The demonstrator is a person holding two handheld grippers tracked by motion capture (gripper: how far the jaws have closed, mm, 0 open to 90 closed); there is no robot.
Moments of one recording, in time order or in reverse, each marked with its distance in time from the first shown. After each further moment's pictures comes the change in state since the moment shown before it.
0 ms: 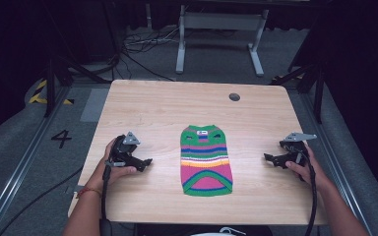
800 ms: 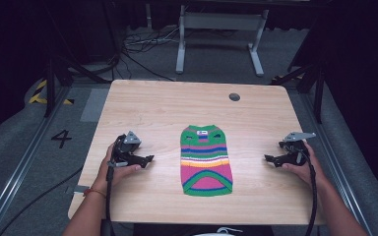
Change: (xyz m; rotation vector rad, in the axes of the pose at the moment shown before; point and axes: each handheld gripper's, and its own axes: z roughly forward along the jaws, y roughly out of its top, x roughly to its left) left arm -0.009 0.007 -0.005 -0.052 -0.002 -0.052; right arm 0.000 0.005 -0.003 0.046 0.039 -0.041
